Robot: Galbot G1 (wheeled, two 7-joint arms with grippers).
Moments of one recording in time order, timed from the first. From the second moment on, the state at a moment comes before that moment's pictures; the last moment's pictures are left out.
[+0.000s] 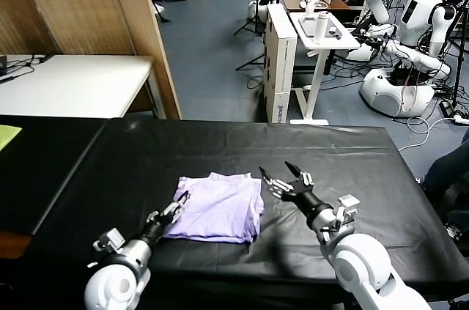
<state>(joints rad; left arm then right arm) 1.41 -1.45 -0.63 -1.92 -0.80 0.44 0.08 -1.22 1.05 0.30 2.11 0.74 -0.31 0.07</state>
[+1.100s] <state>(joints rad) 1.40 -1.38 -0.66 -1.96 -0.77 0.45 0.05 -1.25 1.07 0.31 2.10 0.65 -0.29 0.07</state>
